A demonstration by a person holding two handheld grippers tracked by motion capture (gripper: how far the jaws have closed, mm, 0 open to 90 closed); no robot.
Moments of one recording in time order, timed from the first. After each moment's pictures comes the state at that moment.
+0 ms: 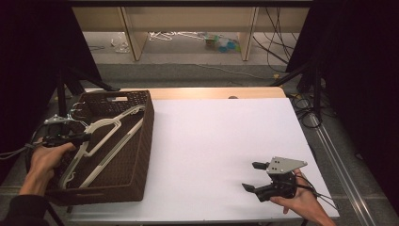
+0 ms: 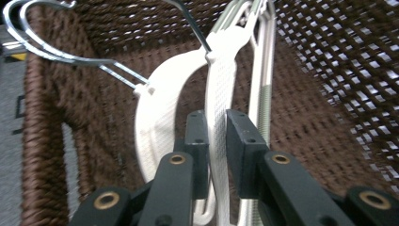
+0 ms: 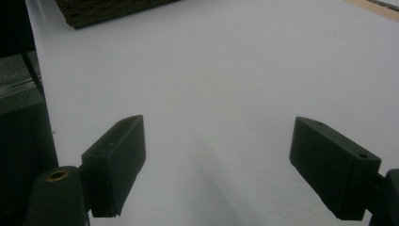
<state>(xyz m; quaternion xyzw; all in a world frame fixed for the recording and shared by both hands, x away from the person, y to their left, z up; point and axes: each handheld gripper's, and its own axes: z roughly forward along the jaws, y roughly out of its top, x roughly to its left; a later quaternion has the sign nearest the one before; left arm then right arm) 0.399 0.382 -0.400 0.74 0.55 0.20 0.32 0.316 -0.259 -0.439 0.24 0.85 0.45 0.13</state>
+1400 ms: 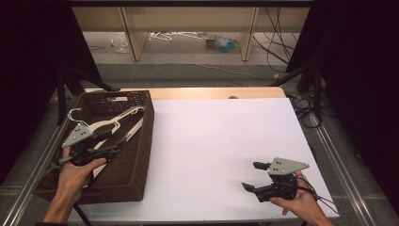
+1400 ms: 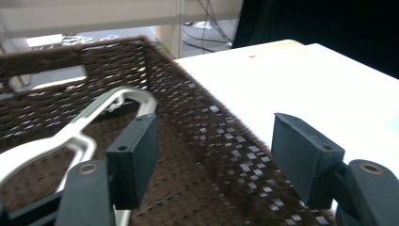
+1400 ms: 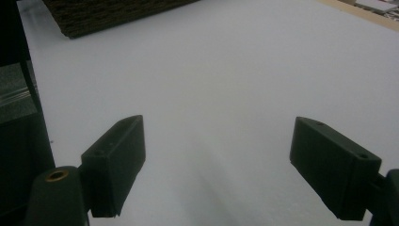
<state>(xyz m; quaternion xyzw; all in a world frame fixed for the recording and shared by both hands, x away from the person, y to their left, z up) 0.346 0.275 -0.387 0.70 0.44 0.24 0.51 0.311 -0.259 -0.438 0.26 0.84 0.46 0.14</state>
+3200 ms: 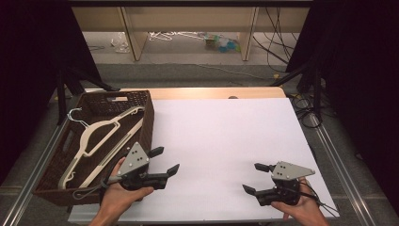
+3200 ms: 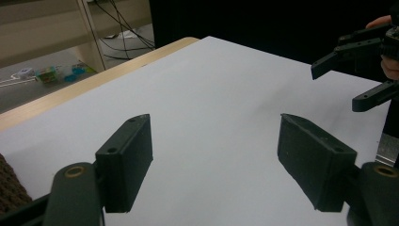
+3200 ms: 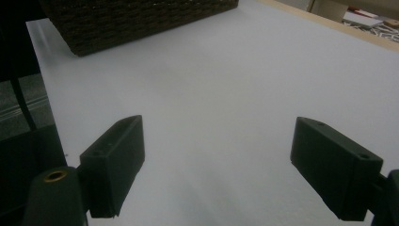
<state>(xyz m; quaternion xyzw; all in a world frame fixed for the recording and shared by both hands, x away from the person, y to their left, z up) 0.294 0.145 -0.378 0.77 0.29 0.21 0.53 0.295 -0.259 -0.431 0.26 0.82 0.48 0.15</state>
